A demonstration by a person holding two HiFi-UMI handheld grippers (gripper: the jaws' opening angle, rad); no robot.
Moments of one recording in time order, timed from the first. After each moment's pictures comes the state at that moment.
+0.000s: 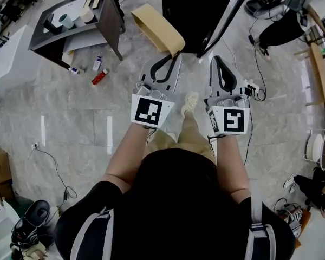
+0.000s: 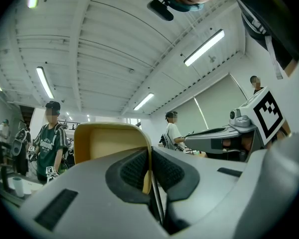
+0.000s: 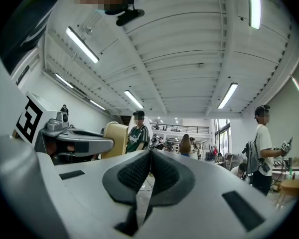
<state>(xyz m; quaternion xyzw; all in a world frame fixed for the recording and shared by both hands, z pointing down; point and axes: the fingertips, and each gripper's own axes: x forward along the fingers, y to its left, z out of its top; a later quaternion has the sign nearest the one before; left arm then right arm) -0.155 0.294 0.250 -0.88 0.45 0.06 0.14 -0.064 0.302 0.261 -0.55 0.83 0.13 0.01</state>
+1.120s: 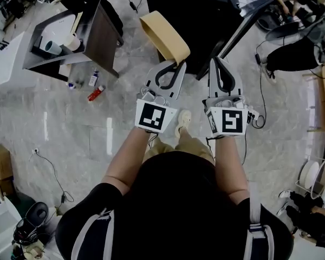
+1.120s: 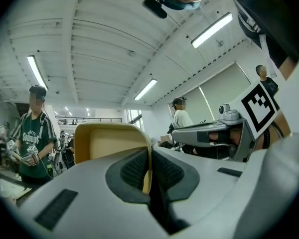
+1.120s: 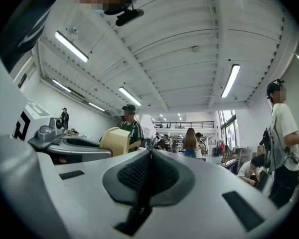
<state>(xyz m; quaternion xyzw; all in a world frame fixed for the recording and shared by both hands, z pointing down) -0.043 -0.029 0.282 -0.88 0.45 -0.01 0.15 0.030 -0.039 0.274 -0.52 0.85 0.10 0.02</state>
